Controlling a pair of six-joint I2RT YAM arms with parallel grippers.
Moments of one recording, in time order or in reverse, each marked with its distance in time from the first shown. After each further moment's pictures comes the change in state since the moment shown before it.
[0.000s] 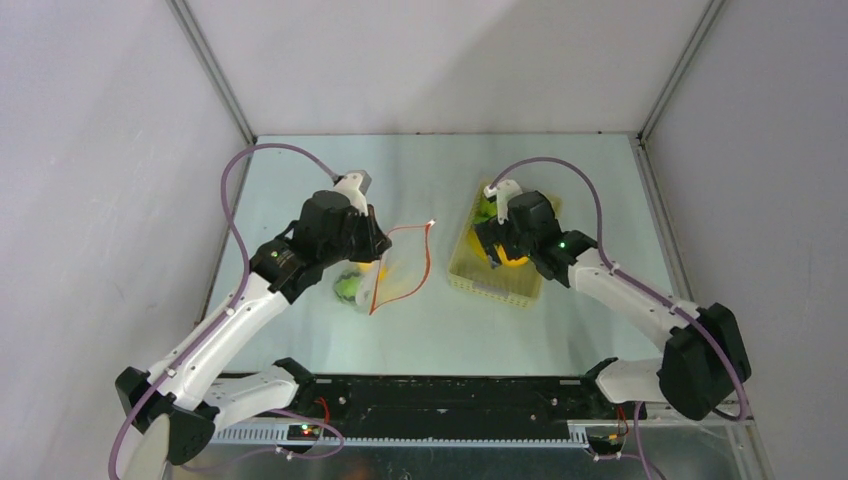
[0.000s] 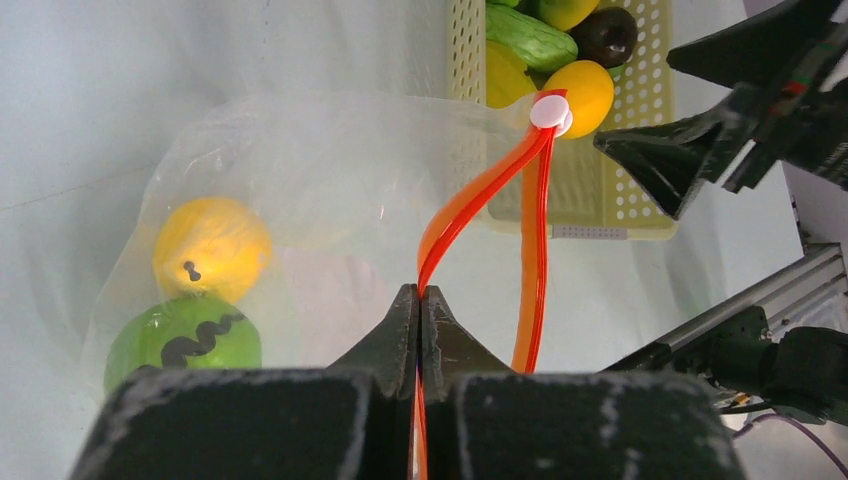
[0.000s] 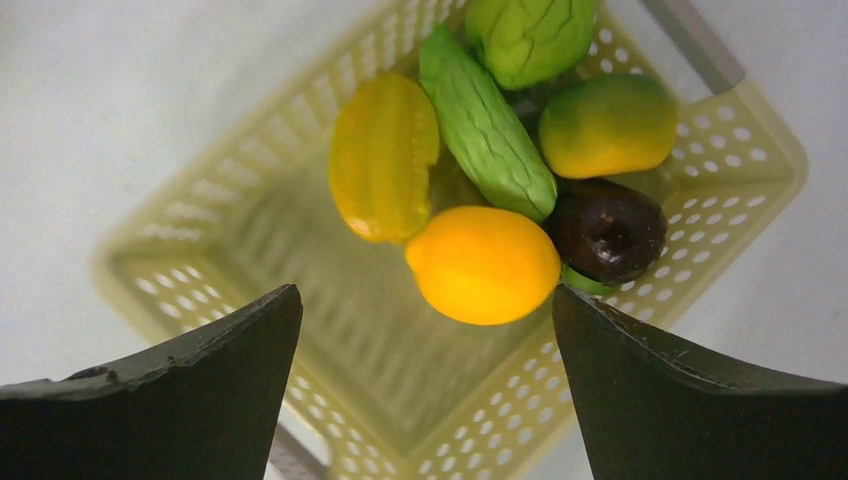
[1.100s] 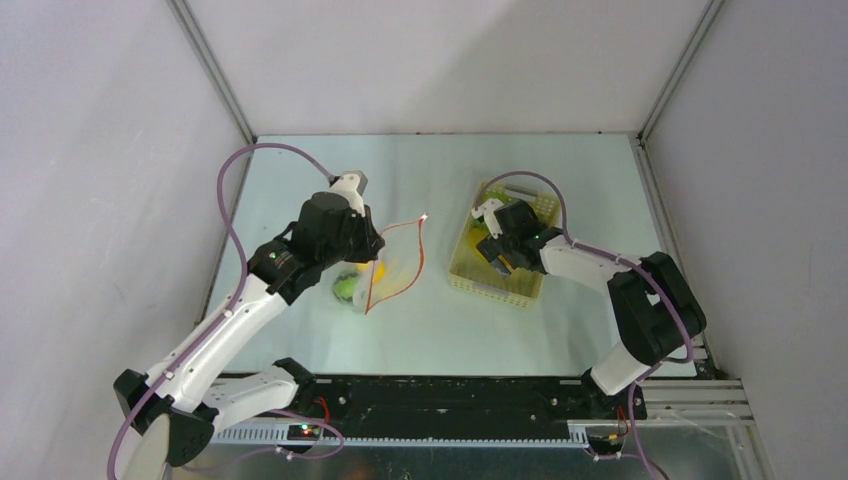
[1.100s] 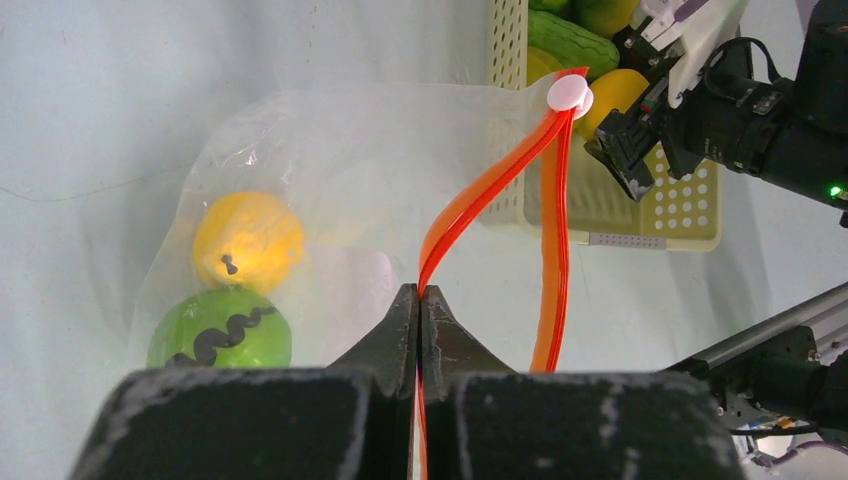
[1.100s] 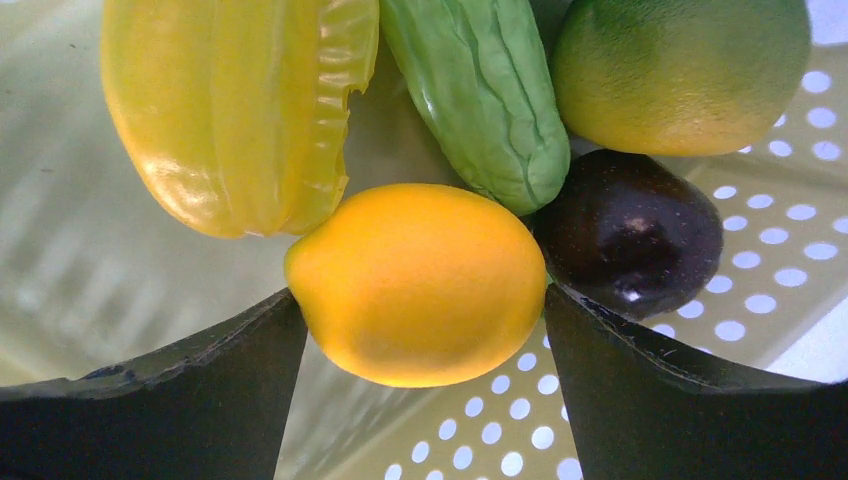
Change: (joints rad) left arm -0.001 -0.010 0.000 -0.026 -0.077 0.026; right arm -0.080 0.311 -0.033 0.066 0.043 -0.280
